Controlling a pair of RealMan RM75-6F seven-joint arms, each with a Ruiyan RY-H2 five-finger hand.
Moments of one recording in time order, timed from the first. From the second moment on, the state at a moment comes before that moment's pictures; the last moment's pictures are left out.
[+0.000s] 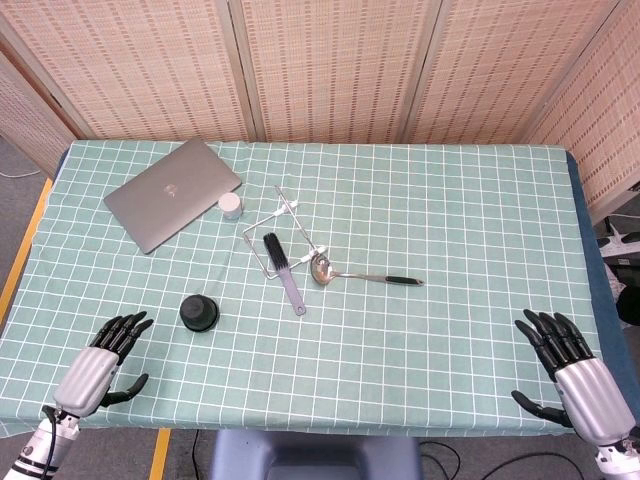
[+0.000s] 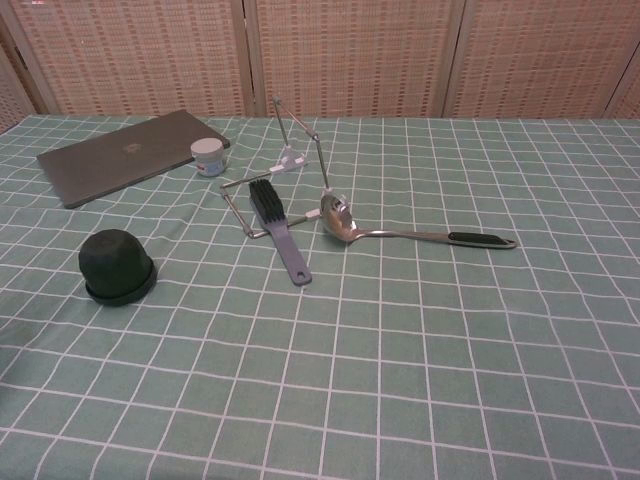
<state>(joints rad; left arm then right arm) -0.24 -1.21 0.14 -1.56 1.66 1.41 -0.12 0.01 -1.03 -0.08 -1.63 -1.83 1.65 0.07</state>
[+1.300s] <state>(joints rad) -0.97 -1.20 0.02 -1.61 1.05 0.53 0.33 0.05 -1.02 -0.10 -1.64 -1.83 1.55 0.07</state>
